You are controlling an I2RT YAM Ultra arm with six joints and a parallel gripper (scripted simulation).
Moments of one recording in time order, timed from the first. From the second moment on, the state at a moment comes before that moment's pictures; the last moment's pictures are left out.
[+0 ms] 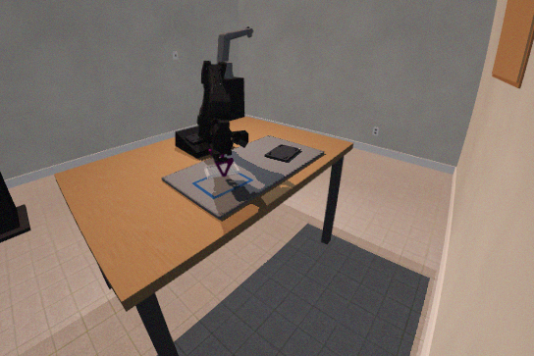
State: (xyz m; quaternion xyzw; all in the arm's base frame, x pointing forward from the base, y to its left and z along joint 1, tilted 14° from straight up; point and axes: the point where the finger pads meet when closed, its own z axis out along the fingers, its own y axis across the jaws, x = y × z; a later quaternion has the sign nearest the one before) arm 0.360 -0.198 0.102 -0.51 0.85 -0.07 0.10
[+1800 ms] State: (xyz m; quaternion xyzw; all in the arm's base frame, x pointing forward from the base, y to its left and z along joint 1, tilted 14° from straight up) arm 0.369 -0.199 0.071 -0.51 0.85 -0.07 0.10
